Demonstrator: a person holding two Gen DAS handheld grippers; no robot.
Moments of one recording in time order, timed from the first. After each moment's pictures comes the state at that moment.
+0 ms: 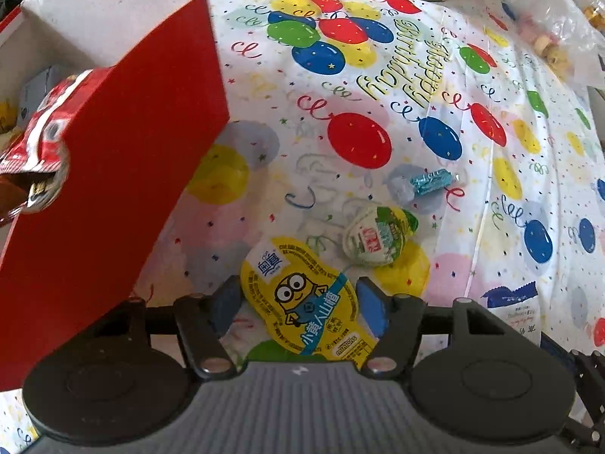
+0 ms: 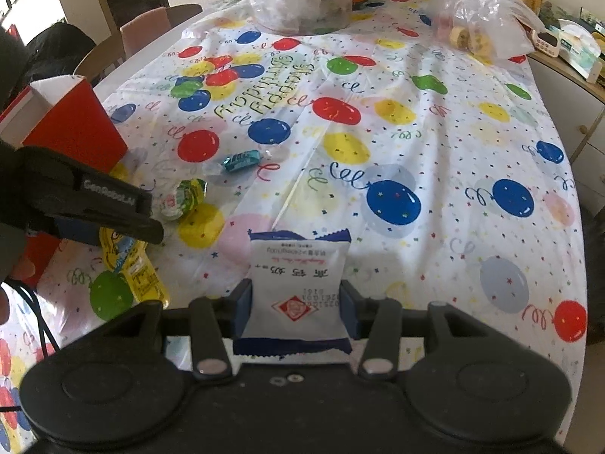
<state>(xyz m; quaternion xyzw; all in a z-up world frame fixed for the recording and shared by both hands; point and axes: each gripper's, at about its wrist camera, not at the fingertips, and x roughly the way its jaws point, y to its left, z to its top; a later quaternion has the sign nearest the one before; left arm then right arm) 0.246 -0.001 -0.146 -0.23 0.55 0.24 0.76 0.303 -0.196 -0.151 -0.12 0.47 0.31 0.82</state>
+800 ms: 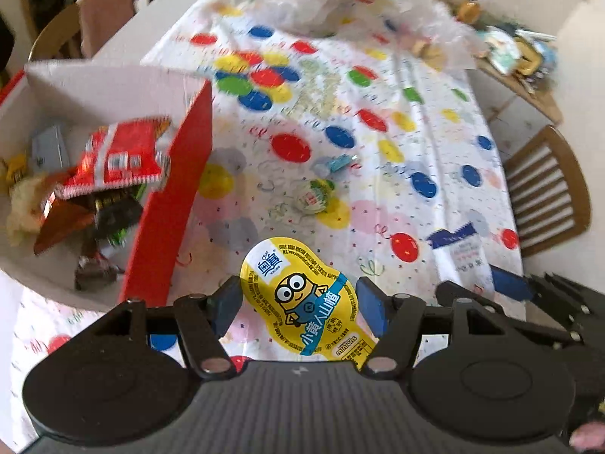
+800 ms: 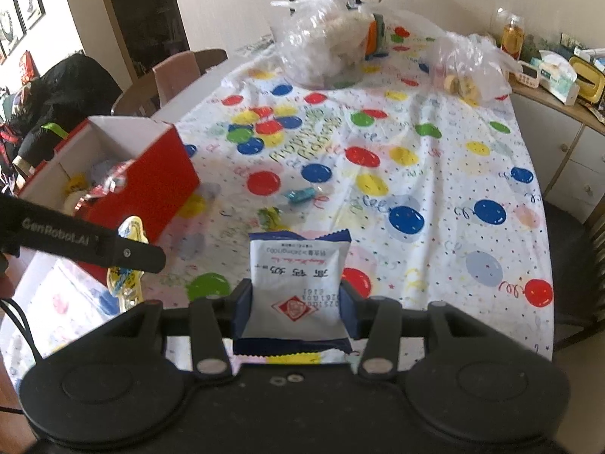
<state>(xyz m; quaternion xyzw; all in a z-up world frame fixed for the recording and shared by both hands) 0.143 -0.006 -0.040 -0.19 0.51 0.08 0.84 0.218 -0.203 -0.062 -0.09 0.42 0.32 0.84</state>
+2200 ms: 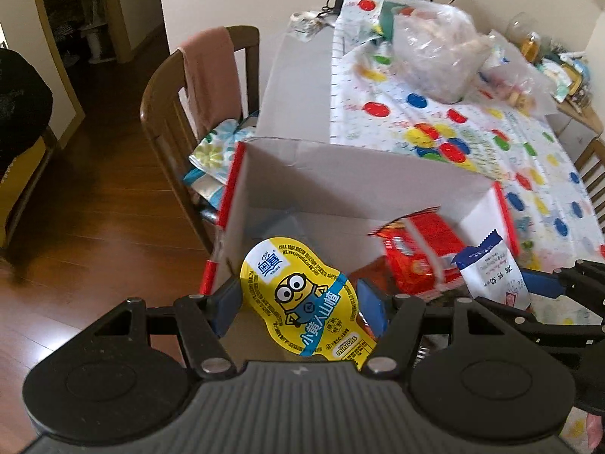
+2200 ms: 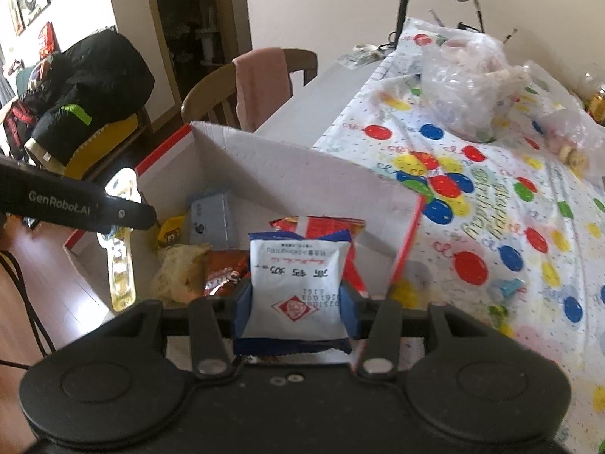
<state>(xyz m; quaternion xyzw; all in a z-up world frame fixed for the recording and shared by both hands) 0.093 0.279 -0.032 -0.10 0.48 0.13 0.86 0.167 0.083 -0.066 -0.14 0.42 0.34 0.83</state>
